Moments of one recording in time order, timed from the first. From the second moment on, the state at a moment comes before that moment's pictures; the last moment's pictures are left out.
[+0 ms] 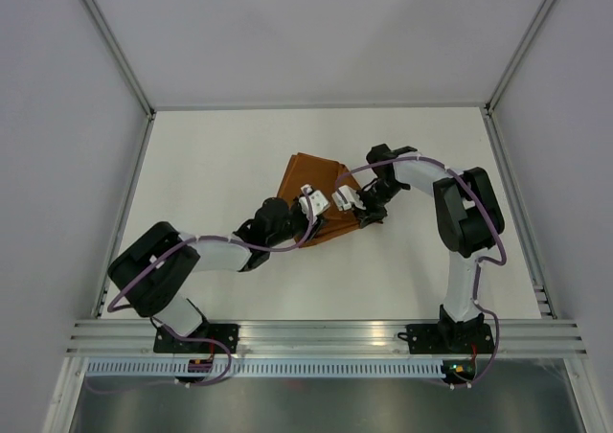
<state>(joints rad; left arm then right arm) -0.77 1.59 0.58 0.70 0.15 0.20 0.35 2.00 1.35 -0.93 -0.64 -1.57</state>
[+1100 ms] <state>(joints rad) -1.11 1.83 0.54 0.94 -0.25 0.64 0.44 2.45 1.94 -1.56 -0.61 -1.20</state>
